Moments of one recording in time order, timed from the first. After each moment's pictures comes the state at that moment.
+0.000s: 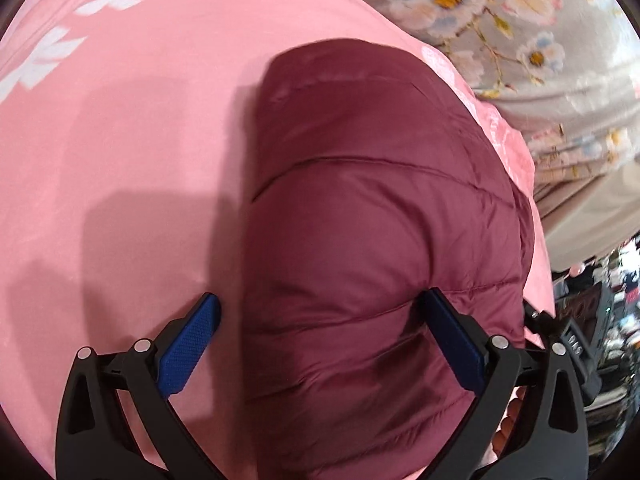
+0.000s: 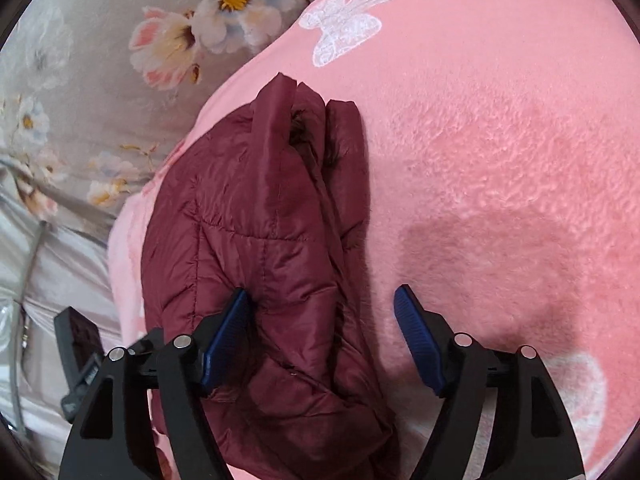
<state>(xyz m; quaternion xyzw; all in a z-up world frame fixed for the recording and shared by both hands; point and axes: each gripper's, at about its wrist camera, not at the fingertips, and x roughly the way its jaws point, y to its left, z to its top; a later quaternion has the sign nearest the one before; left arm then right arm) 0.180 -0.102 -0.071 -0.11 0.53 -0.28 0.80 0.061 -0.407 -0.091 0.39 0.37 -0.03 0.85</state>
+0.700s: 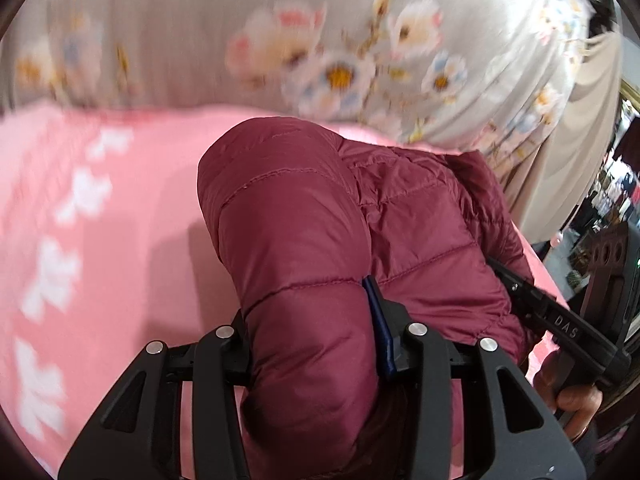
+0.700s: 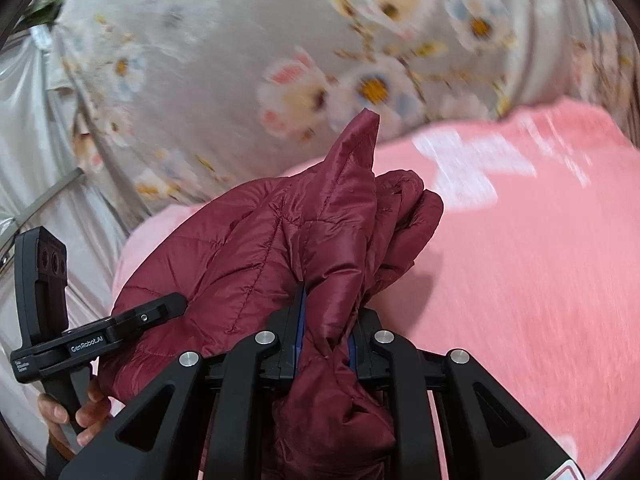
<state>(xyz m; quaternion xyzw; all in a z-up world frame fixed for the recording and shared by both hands) 0.189 -0.082 0.057 0.00 0.33 -0.37 0.87 0.094 -0.310 0.046 0.18 0.21 -0.01 0.96</state>
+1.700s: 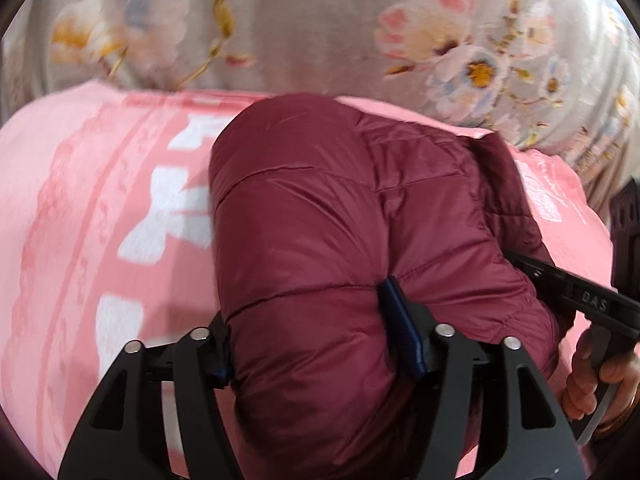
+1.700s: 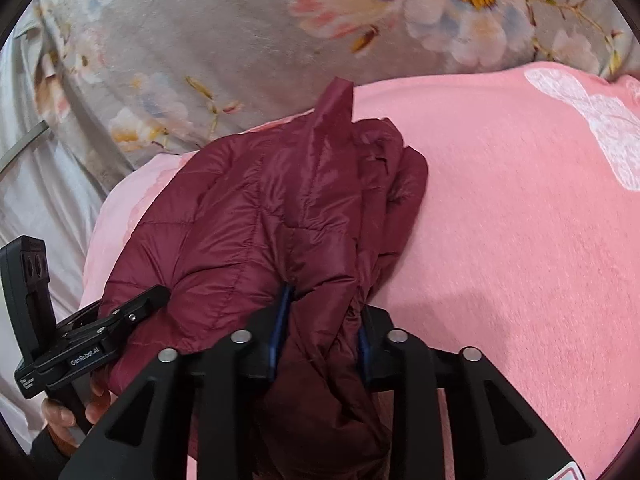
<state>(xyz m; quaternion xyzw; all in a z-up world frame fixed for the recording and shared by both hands) 0.363 -0.002 -0.053 0.02 0.35 -0.27 0.90 0.287 -0.244 -0.069 0.19 0.32 0.01 0.93</state>
